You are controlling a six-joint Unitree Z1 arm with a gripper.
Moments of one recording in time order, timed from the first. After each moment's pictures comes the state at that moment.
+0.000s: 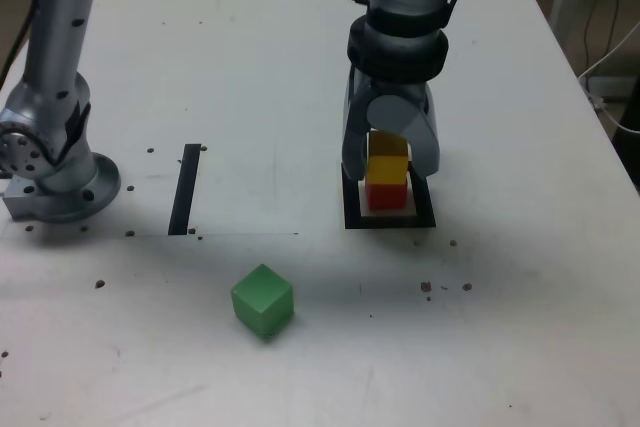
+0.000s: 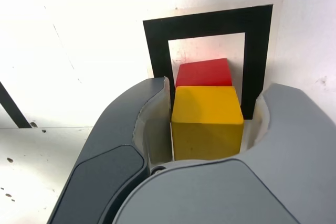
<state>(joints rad) -0.06 2.03 -1.55 1.21 0.02 -0.01</state>
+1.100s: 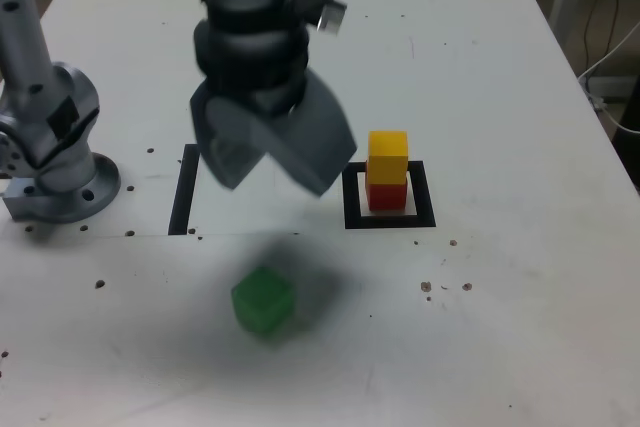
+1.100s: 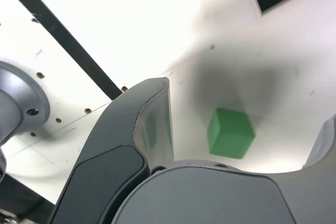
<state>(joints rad) -0.39 1.68 -1.19 1.15 0.03 0.13</state>
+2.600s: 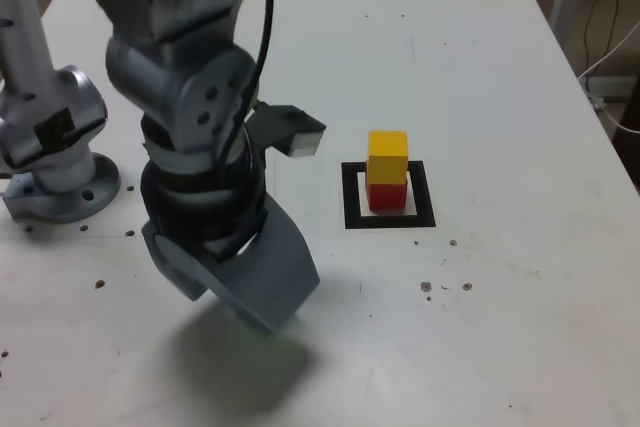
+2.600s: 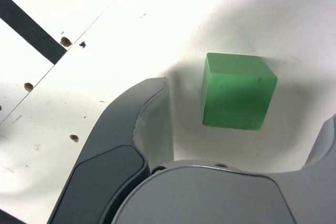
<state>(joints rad) -0.76 1.81 -1.10 0.97 0.08 -0.14</state>
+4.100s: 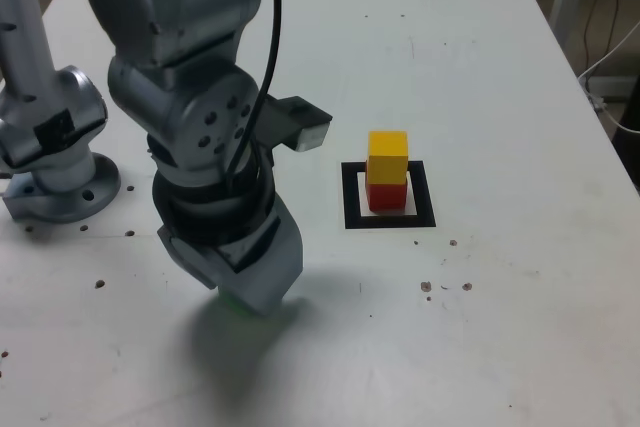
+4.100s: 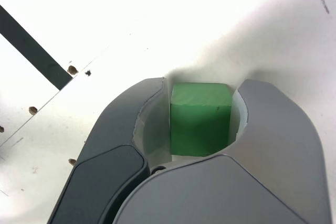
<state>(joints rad) -0.77 1.83 -1.10 0.98 0.17 -0.17</state>
